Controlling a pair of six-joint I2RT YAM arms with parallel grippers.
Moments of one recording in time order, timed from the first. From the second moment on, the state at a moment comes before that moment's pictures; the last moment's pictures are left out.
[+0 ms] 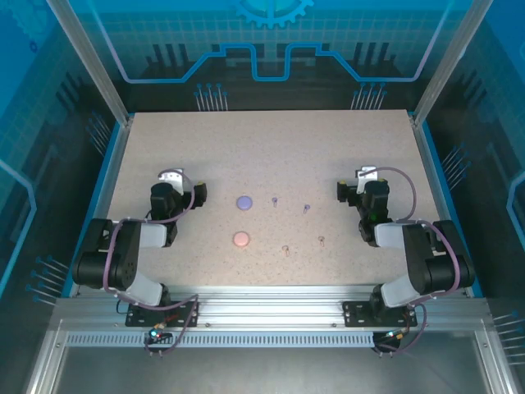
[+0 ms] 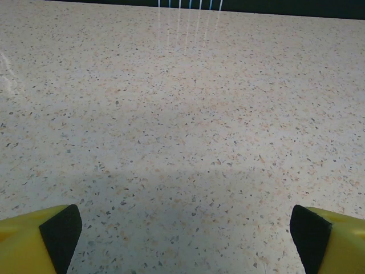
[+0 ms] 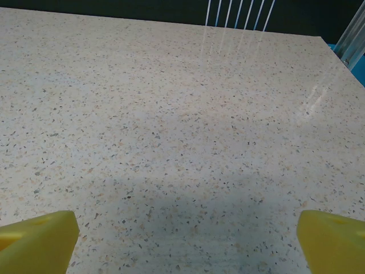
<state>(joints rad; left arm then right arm) 0.00 1.53 0.39 0.73 0.03 -0.09 0.09 1.50 0.41 0.69 0.16 -0.04</state>
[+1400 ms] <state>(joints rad) 0.00 1.27 0.43 0.49 -0.01 -0.13 0.11 1.37 0.50 0.44 0.15 -0.05</state>
